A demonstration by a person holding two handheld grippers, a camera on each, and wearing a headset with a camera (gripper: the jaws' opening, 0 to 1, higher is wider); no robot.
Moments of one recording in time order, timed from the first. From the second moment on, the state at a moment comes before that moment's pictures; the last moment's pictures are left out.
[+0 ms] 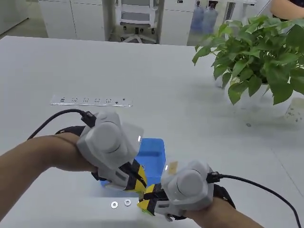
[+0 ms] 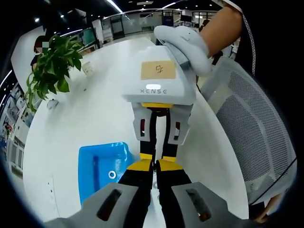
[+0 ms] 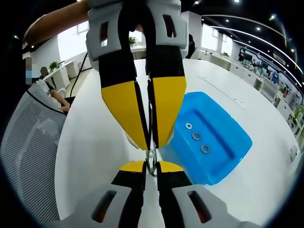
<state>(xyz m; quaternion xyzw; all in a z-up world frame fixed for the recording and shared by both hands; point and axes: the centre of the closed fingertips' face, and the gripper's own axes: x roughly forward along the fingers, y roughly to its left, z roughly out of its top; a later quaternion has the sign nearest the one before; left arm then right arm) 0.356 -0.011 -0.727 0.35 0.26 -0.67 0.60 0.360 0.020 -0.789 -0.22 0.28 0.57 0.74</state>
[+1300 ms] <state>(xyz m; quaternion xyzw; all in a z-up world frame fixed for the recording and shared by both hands) 0.348 -0.011 -0.692 0.36 0.26 -0.67 0.60 0.354 0.018 -0.754 -0.22 0.28 0.57 0.74</state>
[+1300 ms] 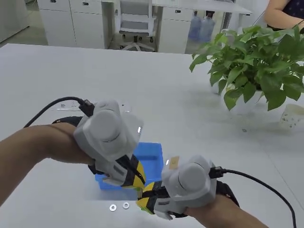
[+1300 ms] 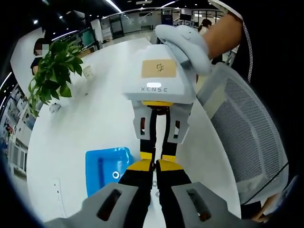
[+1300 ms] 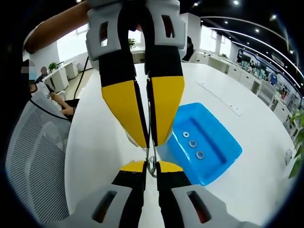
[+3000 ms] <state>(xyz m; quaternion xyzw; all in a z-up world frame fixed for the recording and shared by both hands) 0.413 -0.016 -0.659 0.37 0.24 -0.66 0.61 0.425 0.016 -0.723 -0.24 0.26 0.56 0.75</state>
